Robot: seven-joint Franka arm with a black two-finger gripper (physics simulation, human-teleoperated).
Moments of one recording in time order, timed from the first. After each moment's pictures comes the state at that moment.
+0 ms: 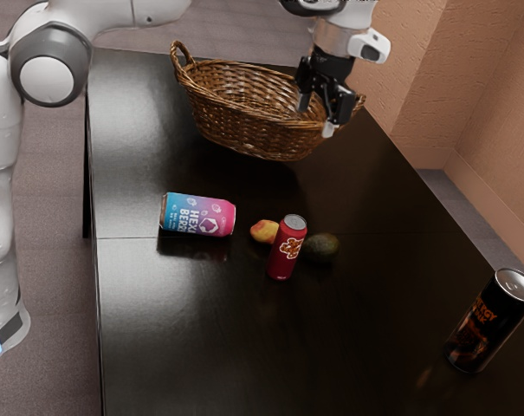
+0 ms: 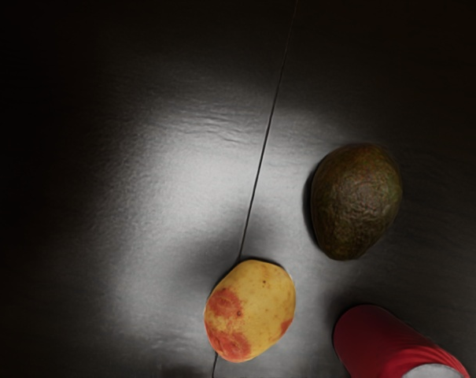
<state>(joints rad) 0.11 0.14 -0.15 -1.23 0.05 1.41 -0.26</state>
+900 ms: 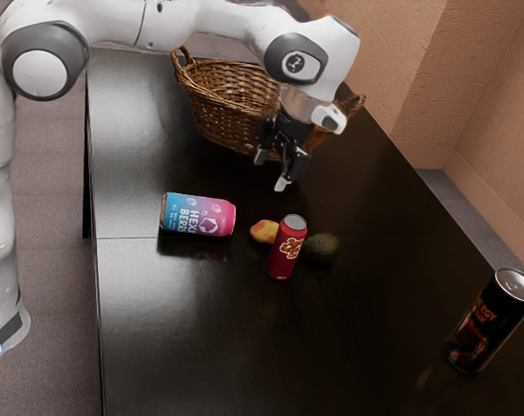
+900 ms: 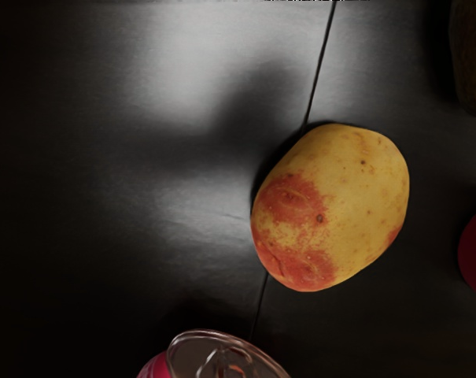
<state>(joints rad) 0.15 0.09 -0.11 -1.63 -0.02 1.50 -0.18</state>
